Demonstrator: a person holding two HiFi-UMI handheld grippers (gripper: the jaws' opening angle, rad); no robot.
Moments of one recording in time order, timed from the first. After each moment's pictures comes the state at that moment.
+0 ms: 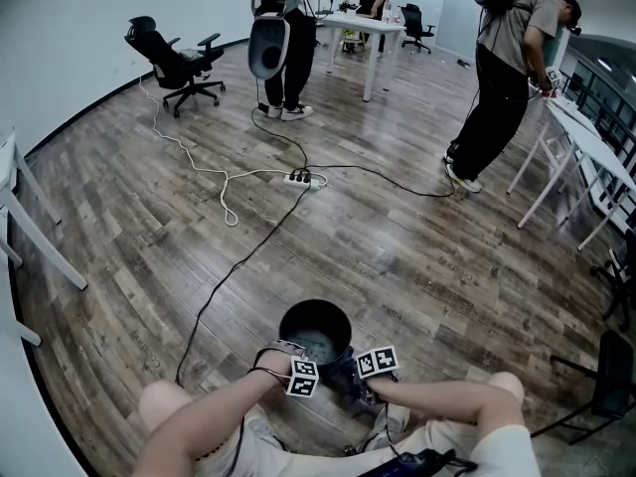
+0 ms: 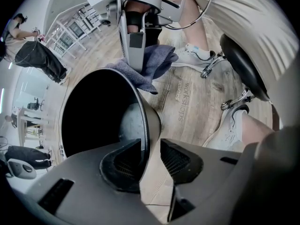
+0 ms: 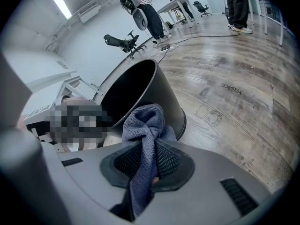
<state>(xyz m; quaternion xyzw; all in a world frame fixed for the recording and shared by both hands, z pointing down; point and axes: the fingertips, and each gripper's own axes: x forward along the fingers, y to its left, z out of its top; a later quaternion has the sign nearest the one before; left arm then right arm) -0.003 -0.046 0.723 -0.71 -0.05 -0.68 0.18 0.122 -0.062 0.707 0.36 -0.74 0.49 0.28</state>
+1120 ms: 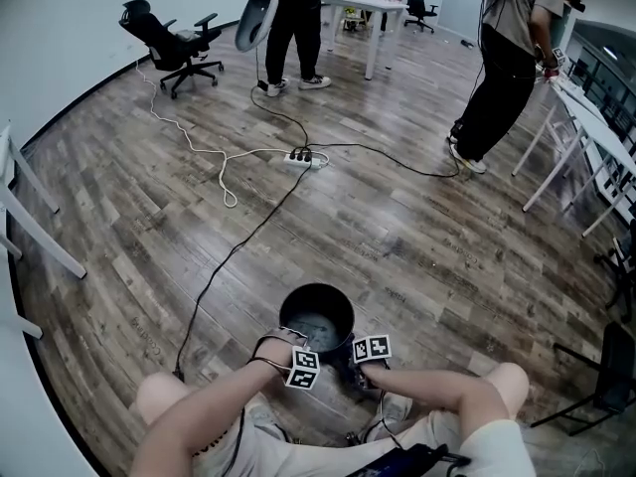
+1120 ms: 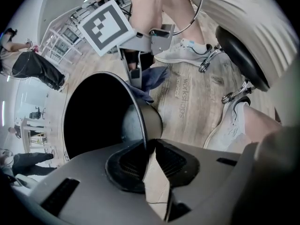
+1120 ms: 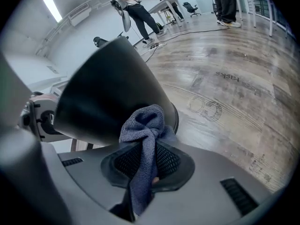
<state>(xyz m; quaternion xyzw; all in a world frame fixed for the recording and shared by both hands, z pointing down) -0.001 -0.045 0.724 -0.69 -0.06 -0.68 0.22 0.128 -0.076 0.777 0.41 -0.71 0.51 0.27</state>
